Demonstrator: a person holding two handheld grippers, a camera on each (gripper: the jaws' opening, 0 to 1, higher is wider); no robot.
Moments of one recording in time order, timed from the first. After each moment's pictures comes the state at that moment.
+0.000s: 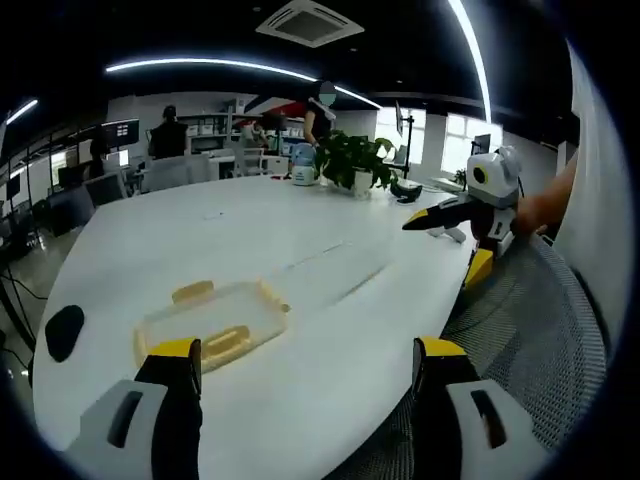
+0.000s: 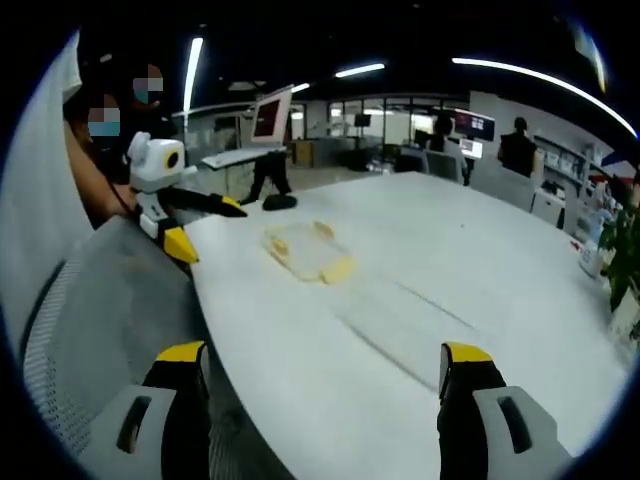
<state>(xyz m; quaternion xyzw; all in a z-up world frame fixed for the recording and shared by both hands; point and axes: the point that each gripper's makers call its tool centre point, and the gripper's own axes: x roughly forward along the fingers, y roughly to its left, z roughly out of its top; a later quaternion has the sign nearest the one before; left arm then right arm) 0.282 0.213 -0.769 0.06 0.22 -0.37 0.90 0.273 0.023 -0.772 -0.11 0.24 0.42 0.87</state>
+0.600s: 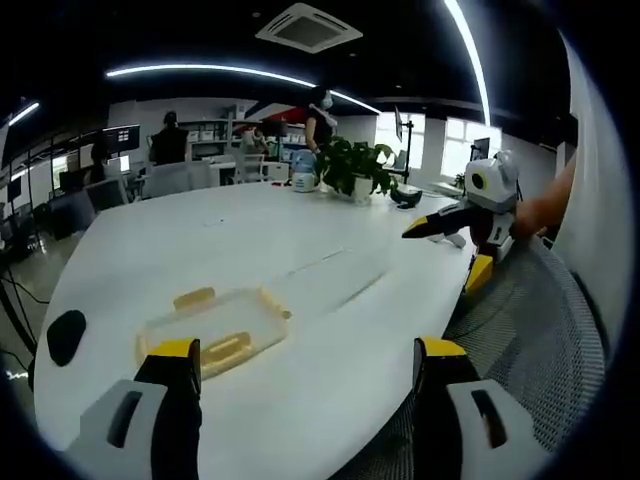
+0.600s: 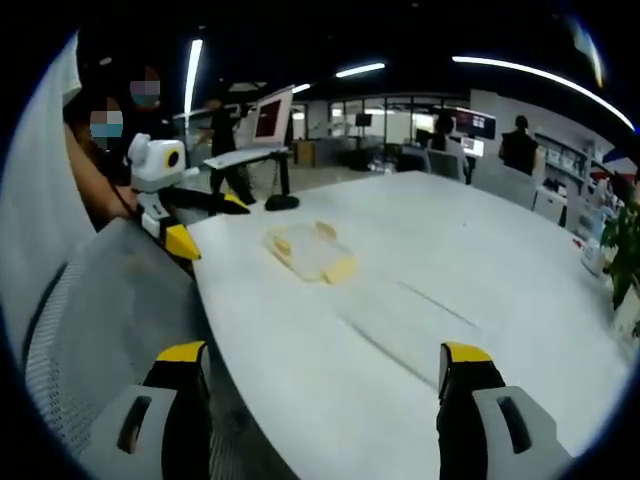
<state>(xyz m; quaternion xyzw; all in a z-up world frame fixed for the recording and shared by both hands) 0.283 0.212 -0.763 0.05 0.20 -0.37 0.90 0.271 0.025 -0.772 -0.11 0.24 0.42 0.87</state>
